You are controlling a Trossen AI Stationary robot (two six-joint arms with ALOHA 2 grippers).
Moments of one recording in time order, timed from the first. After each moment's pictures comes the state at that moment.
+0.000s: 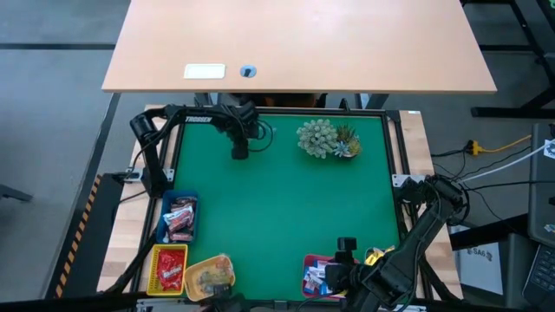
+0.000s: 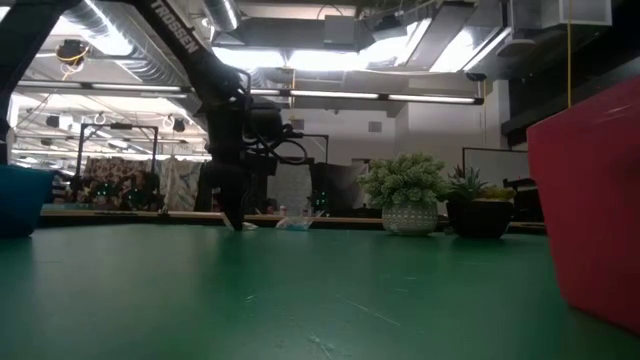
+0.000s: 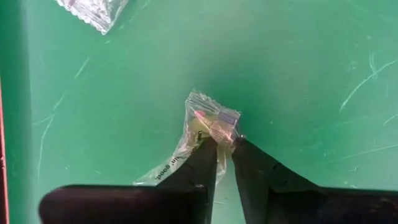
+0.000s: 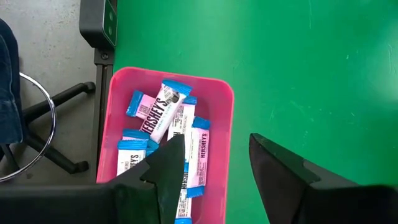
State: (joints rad) left arm 0.63 1.88 1.12 -0.59 -0.02 0.50; right arm 0.88 1.91 1.81 -1.22 0.43 0.78
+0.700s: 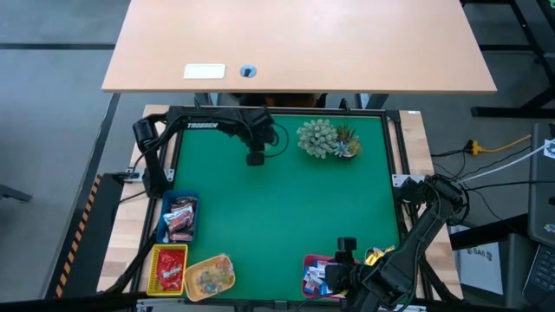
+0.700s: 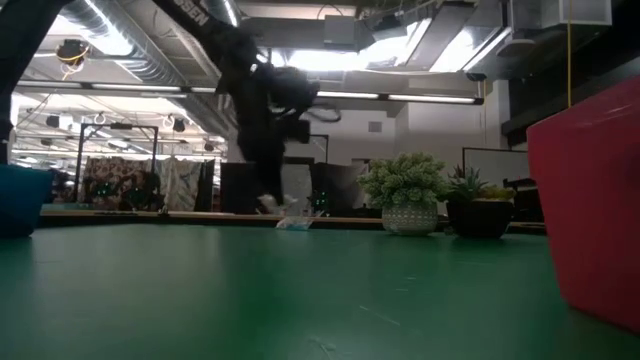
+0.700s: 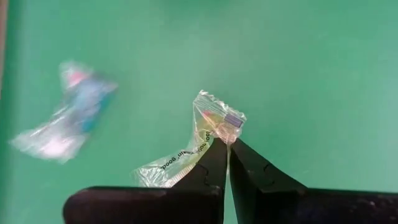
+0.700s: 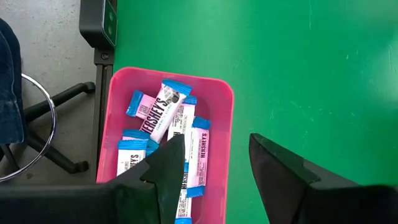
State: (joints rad) left arm 0.47 1.85 1.28 -0.62 0.07 0.35; right arm 0.88 1.91 1.81 -1.22 0.43 0.78
